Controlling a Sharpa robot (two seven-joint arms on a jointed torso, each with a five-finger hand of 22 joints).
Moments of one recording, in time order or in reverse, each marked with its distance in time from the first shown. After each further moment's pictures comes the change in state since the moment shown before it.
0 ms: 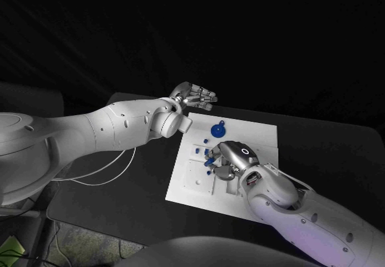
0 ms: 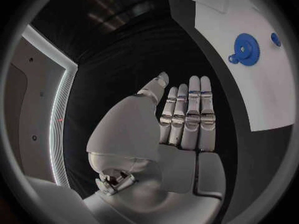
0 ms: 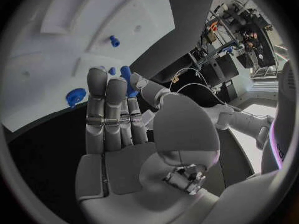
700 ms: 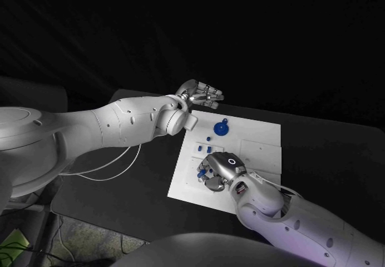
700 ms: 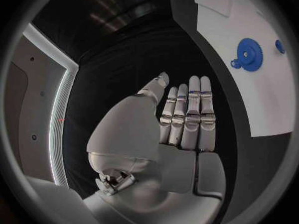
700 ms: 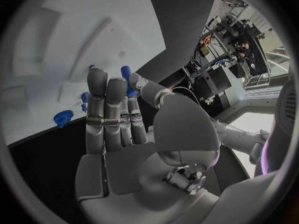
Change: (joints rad) left arm 0.000 0.011 0.000 0.000 0.000 0.005 -0.001; left_hand 0.000 0.000 0.000 0.000 0.000 0.000 0.000 0.000 0.000 0.000 0.000 0.000 0.000 0.000 0.000 0.000 0.000 0.000 0.000 0.000 0.000 -0.003; right arm 0.000 0.064 -0.089 -0.064 -0.060 0.025 0.012; right_hand -0.003 0.008 -0.001 -0.010 0.005 0.006 -0.002 -0.004 0.000 0.007 0.000 -0.004 -0.002 0.002 0.002 -0.005 0.001 0.007 0.000 0.000 -0.004 0.009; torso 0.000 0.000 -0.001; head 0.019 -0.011
